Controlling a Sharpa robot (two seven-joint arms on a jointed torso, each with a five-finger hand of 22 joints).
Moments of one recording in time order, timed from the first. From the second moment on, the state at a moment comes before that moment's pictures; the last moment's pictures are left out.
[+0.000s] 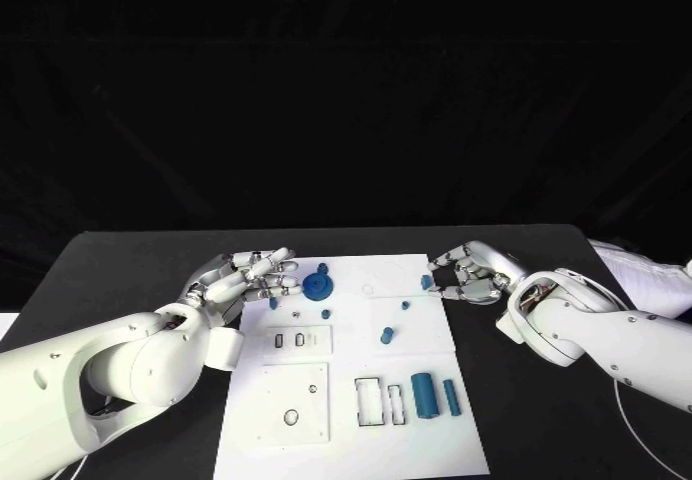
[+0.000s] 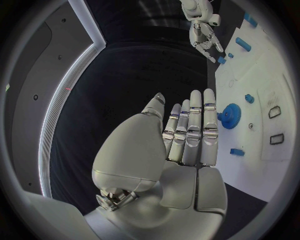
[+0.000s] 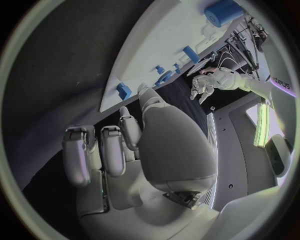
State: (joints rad) left arm 1.20 -0.96 -0.03 1.73 0.10 -0.33 0.37; left_hand 1.44 0.00 0.00 0.17 0.17 1.01 0.21 0.08 0.07 1.12 0.15 0.07 0.07 1.21 0.09 0.18 0.29 0.17 1.13 0.19 0.19 0.09; right arm 1.02 -0.98 0.19 1.47 -1.26 -0.40 0.05; right_hand 1.44 -0.13 0.11 0.18 0.22 0.97 0.14 0.07 0.07 1.43 0.05 1.16 1.29 1.47 -0.01 1.49 1.31 0.05 1.47 0.10 1.52 1.31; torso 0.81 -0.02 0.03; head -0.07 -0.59
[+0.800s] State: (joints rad) left arm 1.20 -0.95 -0.03 1.73 0.10 -0.33 0.37; left_hand 1.44 0.00 0.00 0.17 0.17 1.01 0.21 0.08 0.07 1.12 0.15 0.07 0.07 1.21 0.09 0.18 0.29 0.17 1.13 0.19 0.19 0.09; right arm 1.01 -0.92 0.19 1.40 -1.25 -0.40 0.06; right_hand 1.48 -0.09 0.15 0.13 0.18 1.04 0.14 0.08 0.07 1.43 0.06 1.17 1.37 1.47 -0.01 1.49 1.31 0.05 1.47 0.10 1.52 1.31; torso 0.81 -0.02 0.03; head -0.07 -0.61
